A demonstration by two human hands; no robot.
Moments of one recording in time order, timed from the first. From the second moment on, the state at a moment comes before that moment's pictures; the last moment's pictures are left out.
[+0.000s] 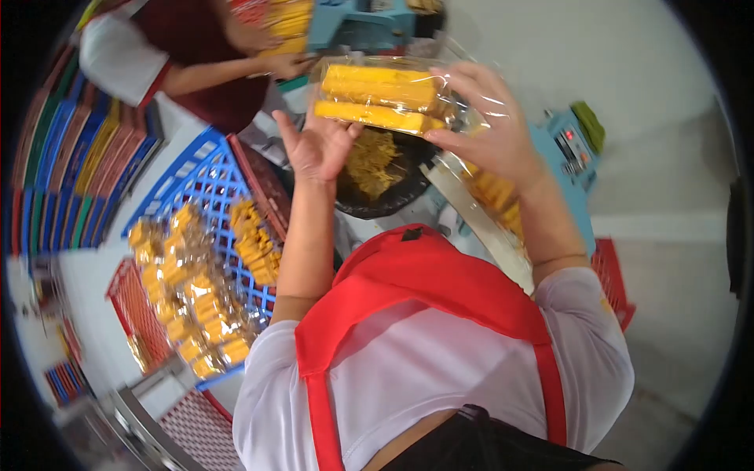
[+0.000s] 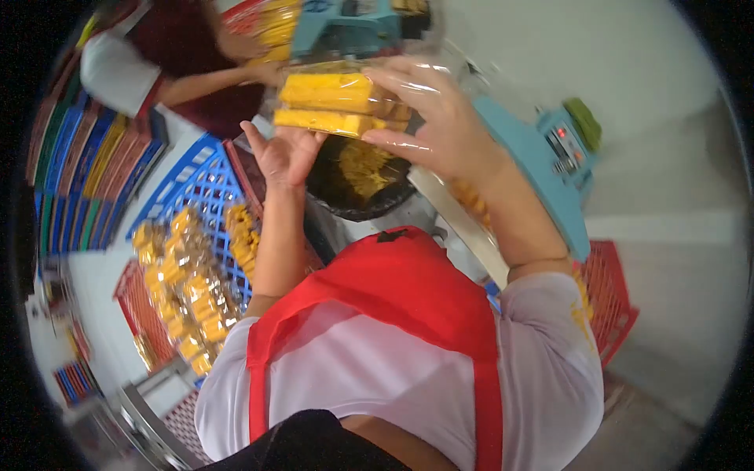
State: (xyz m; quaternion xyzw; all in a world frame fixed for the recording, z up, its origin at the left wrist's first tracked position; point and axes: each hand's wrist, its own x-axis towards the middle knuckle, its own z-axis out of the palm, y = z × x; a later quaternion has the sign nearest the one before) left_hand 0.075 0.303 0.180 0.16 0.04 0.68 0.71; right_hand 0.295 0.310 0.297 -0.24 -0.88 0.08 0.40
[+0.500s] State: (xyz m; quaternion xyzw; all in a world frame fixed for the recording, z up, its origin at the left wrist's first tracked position) left_hand 0.262 0.328 0.117 0.64 0.40 0.37 0.54; right_hand 0.404 0.300 0.301 -0.48 -0.88 0.00 0.01
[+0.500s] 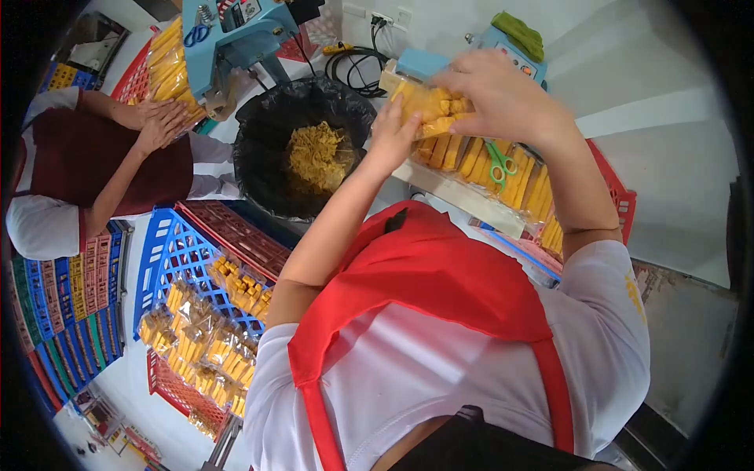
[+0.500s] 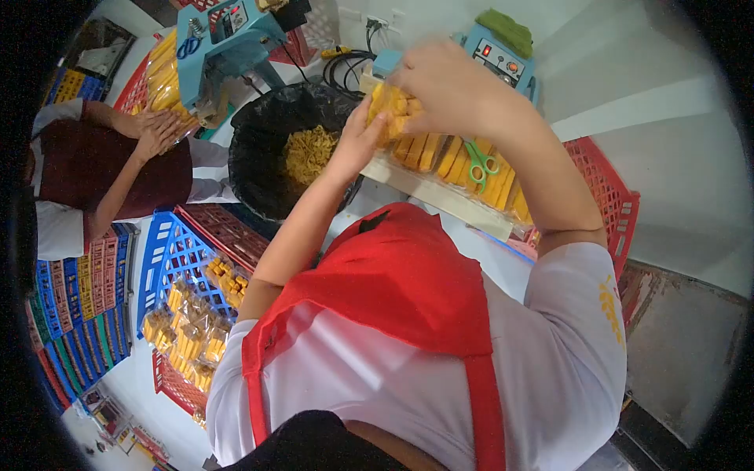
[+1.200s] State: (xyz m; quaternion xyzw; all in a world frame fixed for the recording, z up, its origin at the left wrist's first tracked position) left_hand 0.259 0.321 0.111 0.66 0.37 0.42 0.50; right_hand 0.419 0.333 0.276 -0.51 -0.86 0.07 -0.07
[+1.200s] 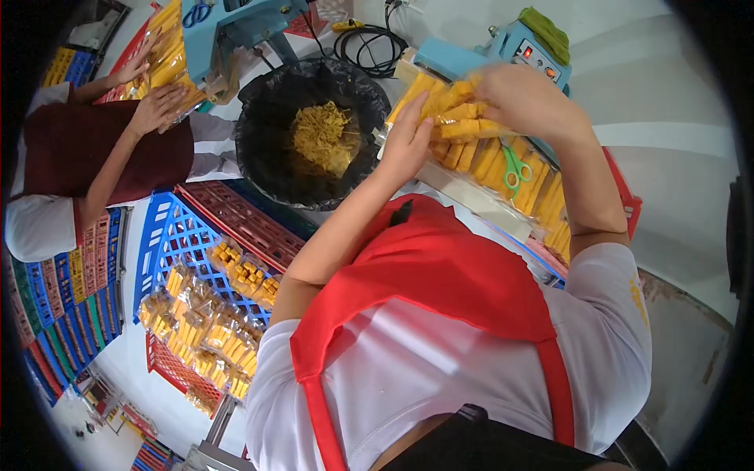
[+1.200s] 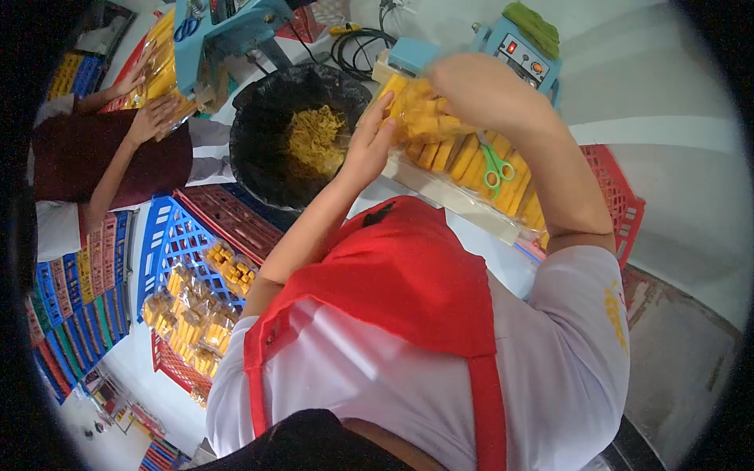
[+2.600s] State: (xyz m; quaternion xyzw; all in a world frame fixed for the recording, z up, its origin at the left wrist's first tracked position) left_hand 0.306 0.396 0.210 0.42 0.27 0.44 0.75; right_hand 0.505 0.363 0.219 -0.43 -0.39 0.60 0.55
